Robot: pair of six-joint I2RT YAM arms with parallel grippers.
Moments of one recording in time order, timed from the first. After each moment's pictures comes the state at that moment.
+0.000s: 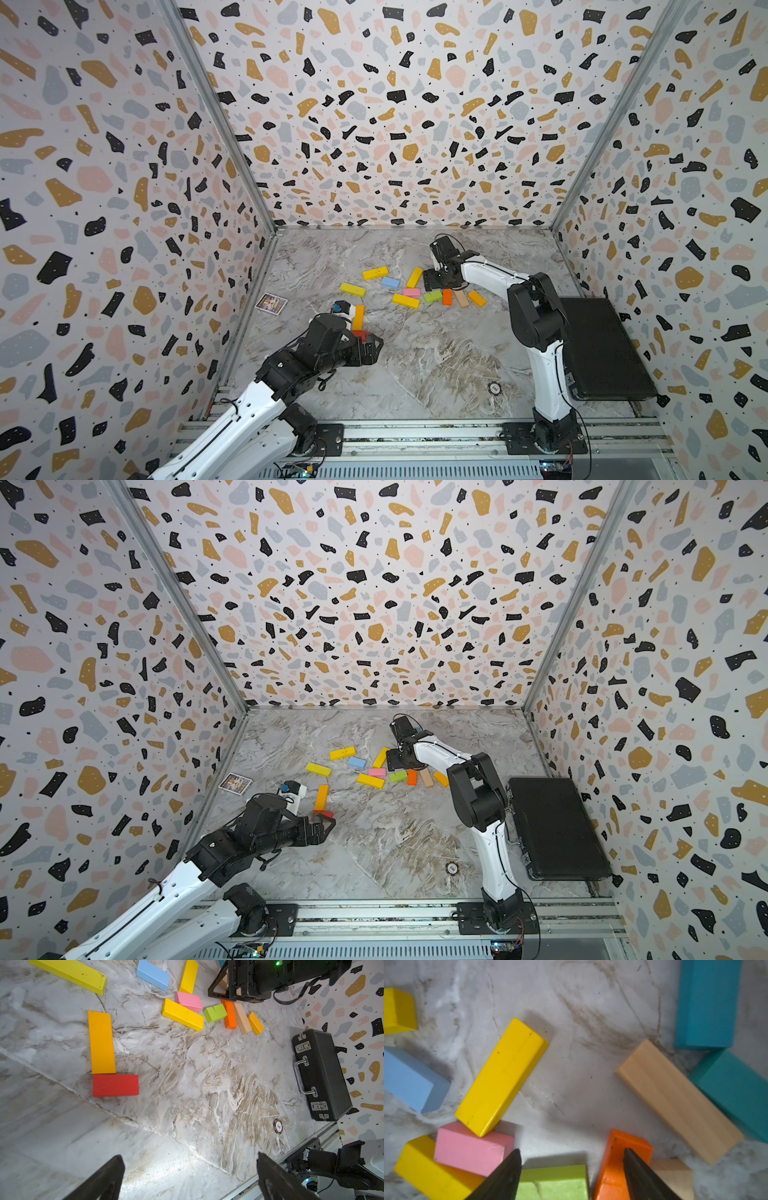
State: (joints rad) left arm -0.62 0.71 0.62 -0.67 0.12 -0.62; right arm 0.54 2.17 1.67 -0.61 -0.01 0.29
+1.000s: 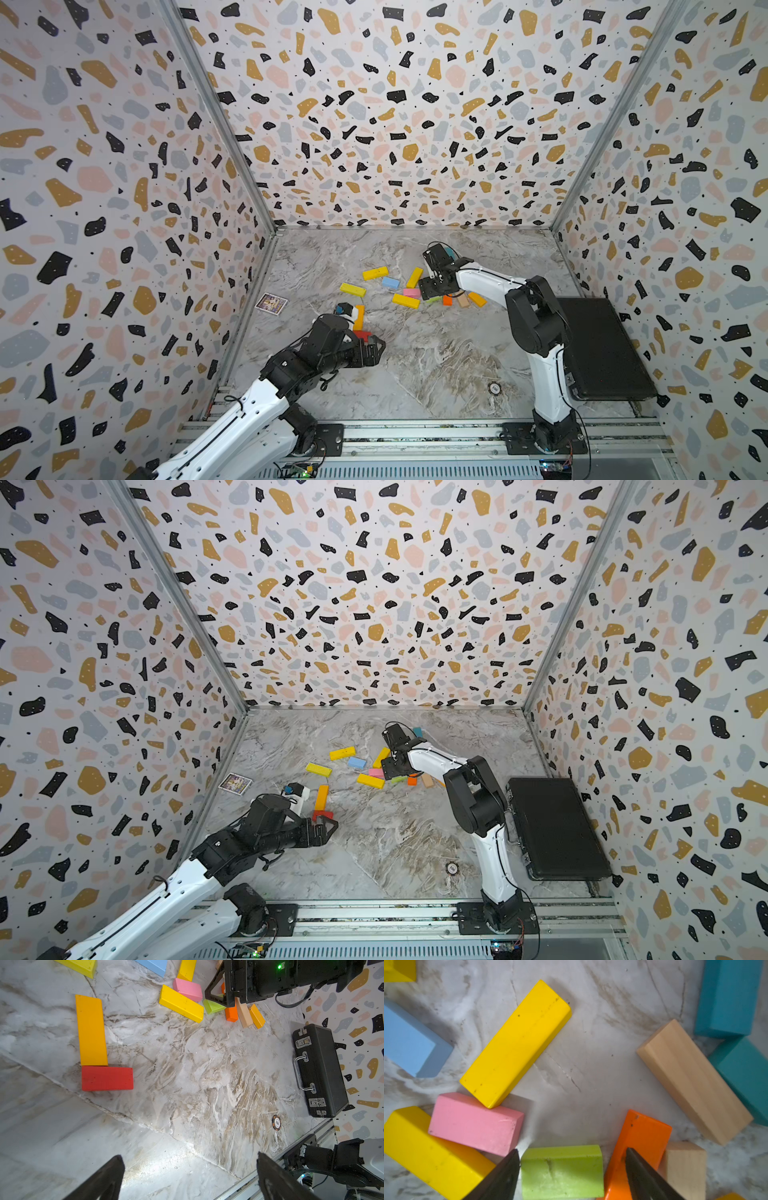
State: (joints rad) left arm -0.62 0.73 0.60 -0.64 0.15 -0.64; right arm 0.59 2.13 1.58 -0.57 0.08 0.25
